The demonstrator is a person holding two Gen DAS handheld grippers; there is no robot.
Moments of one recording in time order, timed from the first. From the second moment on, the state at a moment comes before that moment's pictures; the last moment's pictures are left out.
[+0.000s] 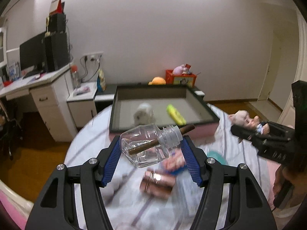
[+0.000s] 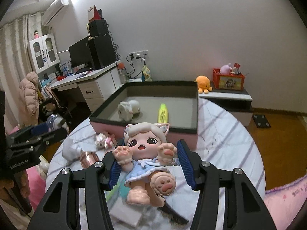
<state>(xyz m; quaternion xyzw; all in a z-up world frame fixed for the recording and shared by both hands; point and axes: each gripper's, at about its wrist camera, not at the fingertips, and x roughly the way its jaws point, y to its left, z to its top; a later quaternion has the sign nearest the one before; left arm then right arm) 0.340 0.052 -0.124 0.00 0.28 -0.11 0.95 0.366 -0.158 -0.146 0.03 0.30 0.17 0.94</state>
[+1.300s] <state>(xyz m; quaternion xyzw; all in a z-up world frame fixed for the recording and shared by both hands) 0.639 -0.001 -0.188 0.03 0.45 -0.12 0.88 0.632 -0.130 -0.196 -0.07 0.47 0.10 0.87</state>
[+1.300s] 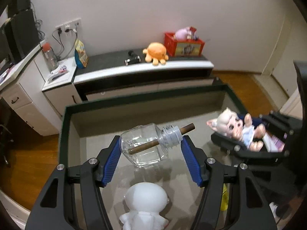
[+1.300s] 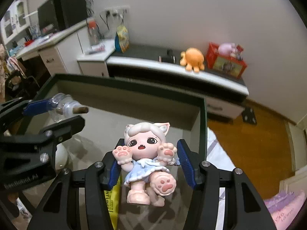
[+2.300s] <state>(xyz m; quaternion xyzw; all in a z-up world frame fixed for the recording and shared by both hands) 0.429 0.045 -0.083 0.02 0.25 -0.08 0.97 0.473 -0.141 -0.108 -0.02 0.33 0.15 0.93</state>
